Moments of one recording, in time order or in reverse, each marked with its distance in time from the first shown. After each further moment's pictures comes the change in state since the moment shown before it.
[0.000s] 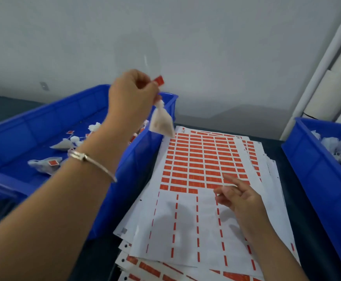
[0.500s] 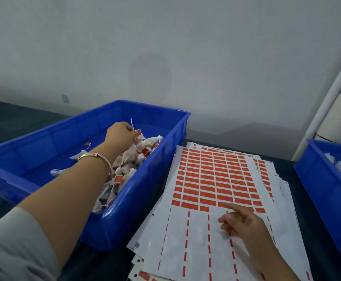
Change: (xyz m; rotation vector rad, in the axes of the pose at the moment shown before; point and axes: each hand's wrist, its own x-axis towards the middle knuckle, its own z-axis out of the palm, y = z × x) left_hand 0.050 -0.105 -0.042 0.623 -0.148 -0.288; right_hand 0.001 0.011 0.008 -0.164 -0.083 0.030
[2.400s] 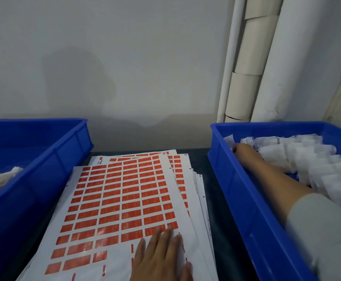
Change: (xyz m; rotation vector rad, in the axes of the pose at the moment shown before) left_hand -0.236 0.116 0.241 0.538 -0.589 0.935; right_hand 0.198 0.016 -0.289 -0.910 0.370 0.236
